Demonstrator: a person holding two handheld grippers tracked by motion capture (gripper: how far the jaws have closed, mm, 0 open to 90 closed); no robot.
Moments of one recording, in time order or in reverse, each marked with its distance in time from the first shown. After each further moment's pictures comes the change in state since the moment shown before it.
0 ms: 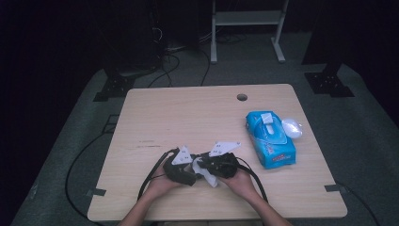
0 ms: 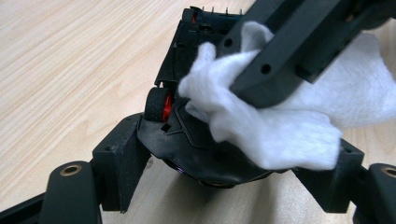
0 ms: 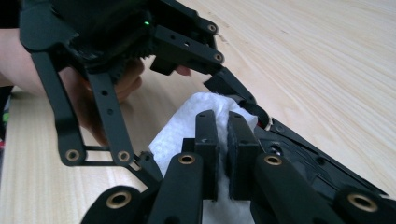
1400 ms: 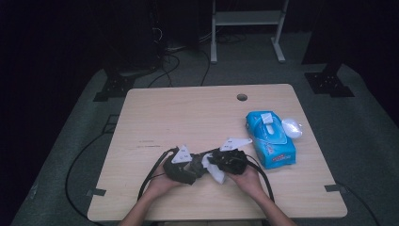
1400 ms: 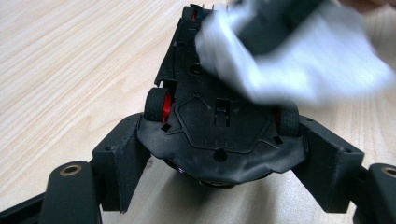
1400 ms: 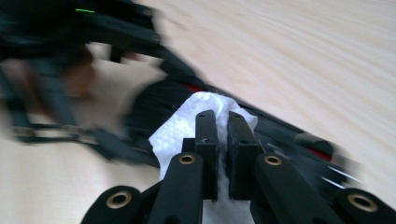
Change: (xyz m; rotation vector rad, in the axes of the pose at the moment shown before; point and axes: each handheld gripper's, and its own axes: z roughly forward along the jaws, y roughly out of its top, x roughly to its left) left arm 0.003 -0.002 0.002 0.004 0.002 -0.025; right arm -0.019 -0.013 -0.012 -0.001 -0.031 0.096
